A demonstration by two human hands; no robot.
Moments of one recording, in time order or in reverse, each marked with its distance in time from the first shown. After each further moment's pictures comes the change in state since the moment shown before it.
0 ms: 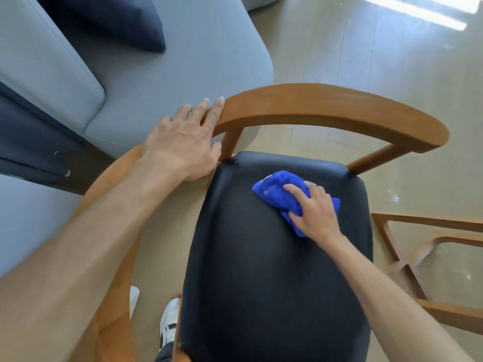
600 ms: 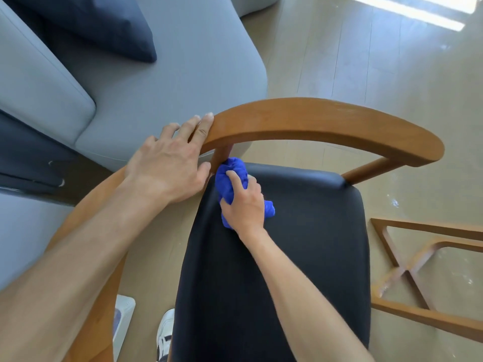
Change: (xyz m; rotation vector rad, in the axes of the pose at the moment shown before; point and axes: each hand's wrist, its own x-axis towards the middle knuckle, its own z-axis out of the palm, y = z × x) left_hand 0.005 0.003 0.003 -0.014 0.016 -0.020; right_hand 0.068 -0.117 0.044 0.180 0.037 0.181
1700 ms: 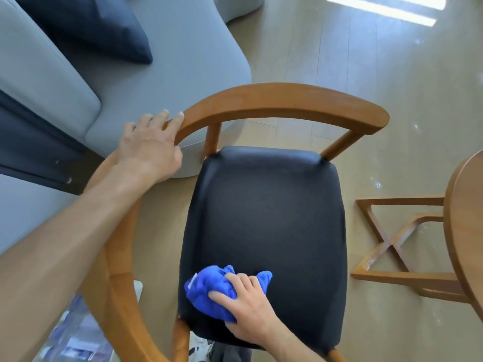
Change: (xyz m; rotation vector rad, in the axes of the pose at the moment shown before) left_hand -0.041 0.002 -0.016 0.119 -0.013 -0.128; right_hand -0.260 0.057 -0.019 -0.020 -0.285 -0.488
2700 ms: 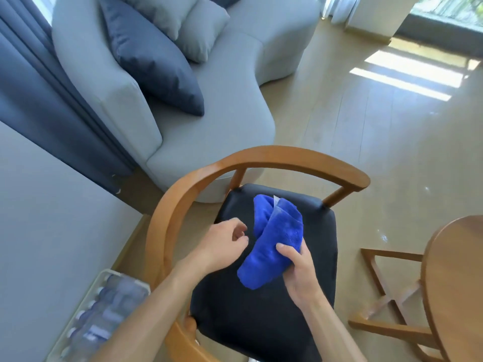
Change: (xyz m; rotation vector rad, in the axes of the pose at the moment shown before) left_hand -0.151 0.071 -0.059 -1.015 -0.375 -0.150; right_hand 0.035 -0.021 -0.209 1.569 0.336 0.535
